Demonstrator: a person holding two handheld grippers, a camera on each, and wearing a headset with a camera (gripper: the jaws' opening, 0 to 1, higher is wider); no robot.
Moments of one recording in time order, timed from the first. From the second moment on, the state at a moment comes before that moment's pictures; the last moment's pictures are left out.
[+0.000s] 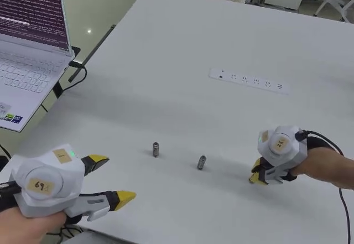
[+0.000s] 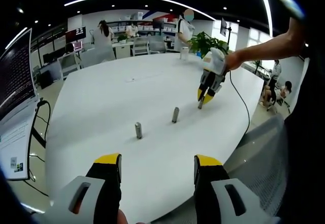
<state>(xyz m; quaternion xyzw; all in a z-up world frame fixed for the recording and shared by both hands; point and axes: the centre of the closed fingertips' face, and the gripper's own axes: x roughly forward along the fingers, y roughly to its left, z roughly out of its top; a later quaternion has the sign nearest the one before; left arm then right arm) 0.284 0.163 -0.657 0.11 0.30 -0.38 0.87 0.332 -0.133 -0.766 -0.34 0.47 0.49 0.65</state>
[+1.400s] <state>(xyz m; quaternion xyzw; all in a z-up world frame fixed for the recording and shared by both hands) 0.293 0.160 -0.651 0.10 0.28 -0.40 0.87 0.301 -0.165 -0.728 -0.20 0.42 0.32 0.82</state>
